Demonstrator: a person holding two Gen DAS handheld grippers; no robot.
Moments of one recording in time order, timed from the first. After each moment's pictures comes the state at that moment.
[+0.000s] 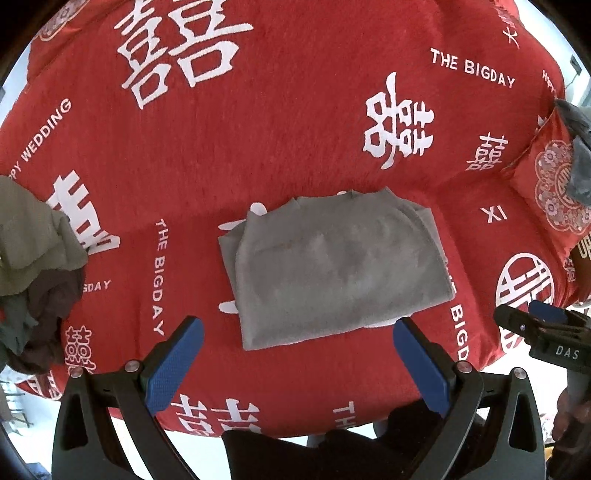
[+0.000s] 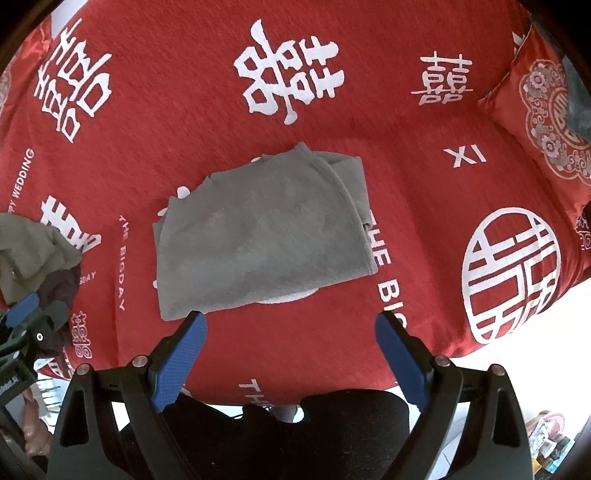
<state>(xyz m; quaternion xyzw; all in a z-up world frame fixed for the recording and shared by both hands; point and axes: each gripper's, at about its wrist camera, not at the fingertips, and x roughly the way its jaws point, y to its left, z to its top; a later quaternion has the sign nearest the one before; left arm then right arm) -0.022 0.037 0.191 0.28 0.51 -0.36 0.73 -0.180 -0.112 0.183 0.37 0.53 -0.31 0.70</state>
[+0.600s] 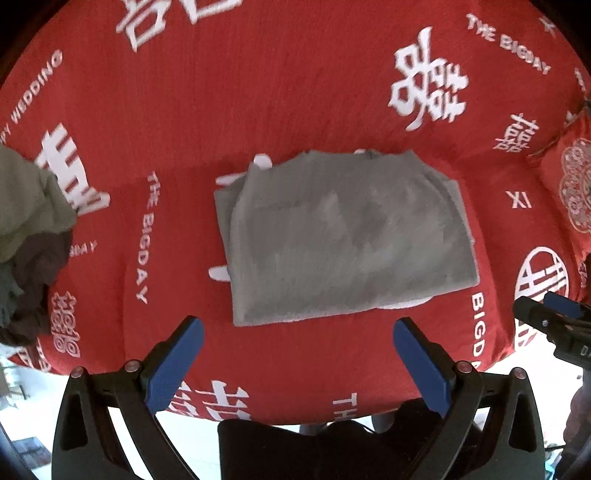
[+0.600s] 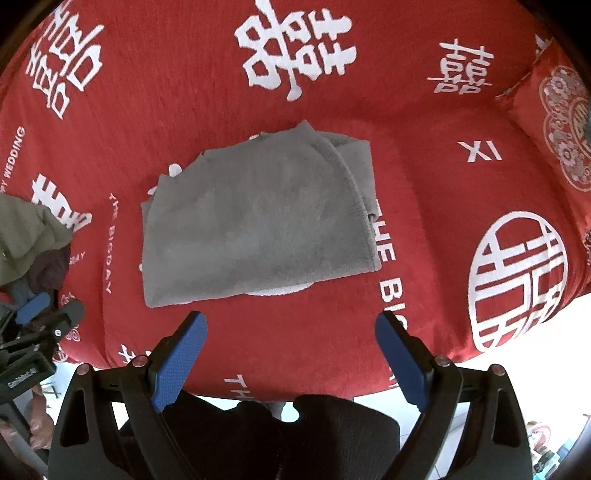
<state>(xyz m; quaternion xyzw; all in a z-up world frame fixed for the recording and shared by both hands) -0.006 0.036 0.111 0.28 0.57 -0.31 0.70 -0.162 -0.122 0.140 0.36 0.57 -0.28 0.69</state>
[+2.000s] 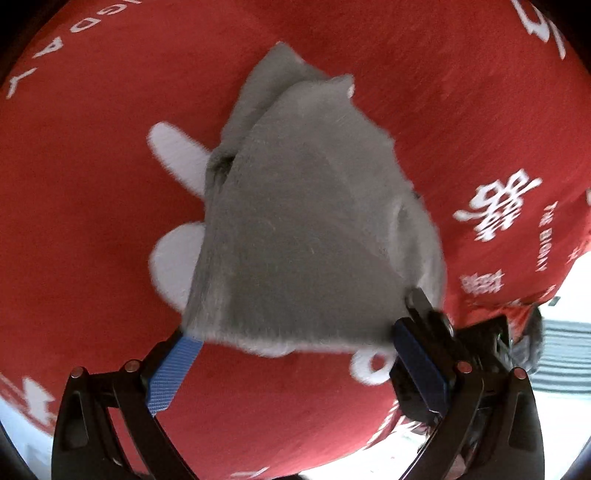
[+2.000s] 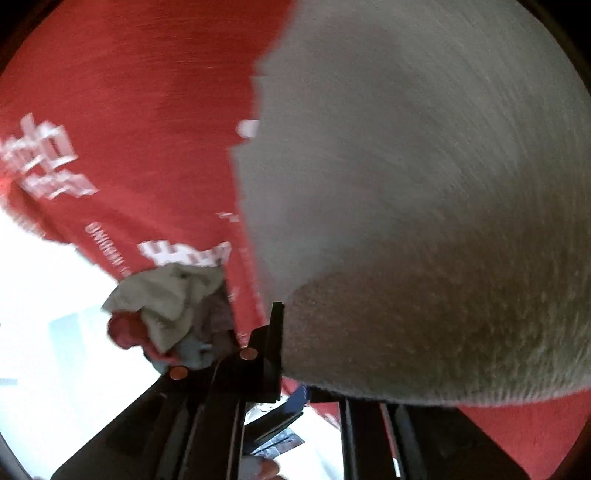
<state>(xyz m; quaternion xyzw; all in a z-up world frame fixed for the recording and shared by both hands) 0.072 0.116 -0.097 -0.17 0.71 -0.31 0.62 -0.054 -0.088 -0.073 0.71 0.34 -0.02 0.61</state>
